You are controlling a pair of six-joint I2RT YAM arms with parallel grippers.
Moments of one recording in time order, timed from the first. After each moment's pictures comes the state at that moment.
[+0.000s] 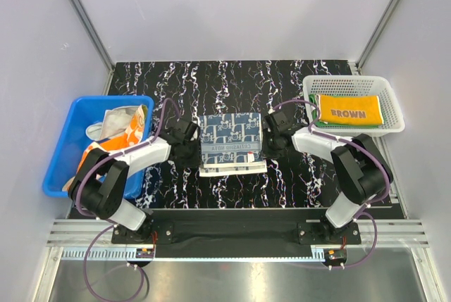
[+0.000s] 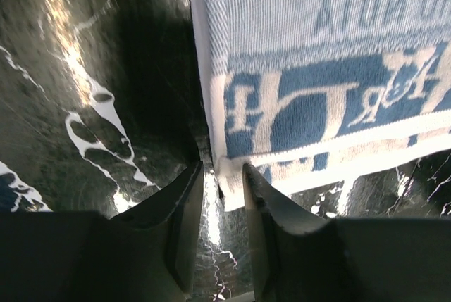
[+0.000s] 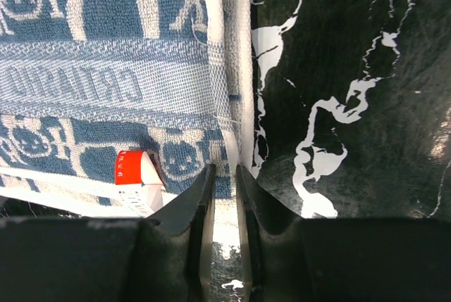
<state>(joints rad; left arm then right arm) -0.51 1.51 0.79 -0.42 0.10 -0.57 0.52 1.66 0.91 -0.34 -0.07 0.60</state>
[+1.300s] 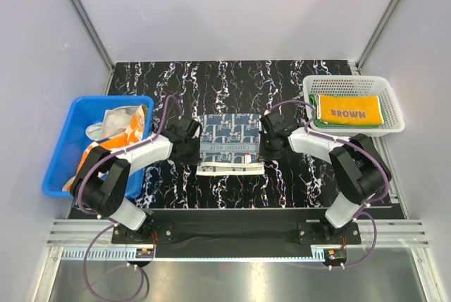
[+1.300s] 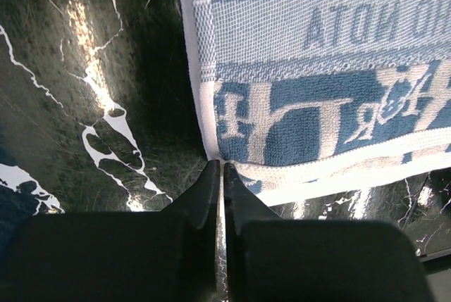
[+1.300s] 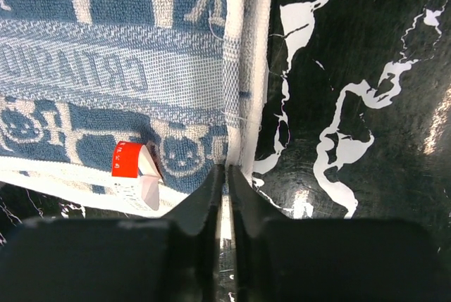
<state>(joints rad) -0.52 1.53 0.82 -0.44 0.05 -0.54 0.56 1.67 0.93 -0.37 -0.06 0.61</state>
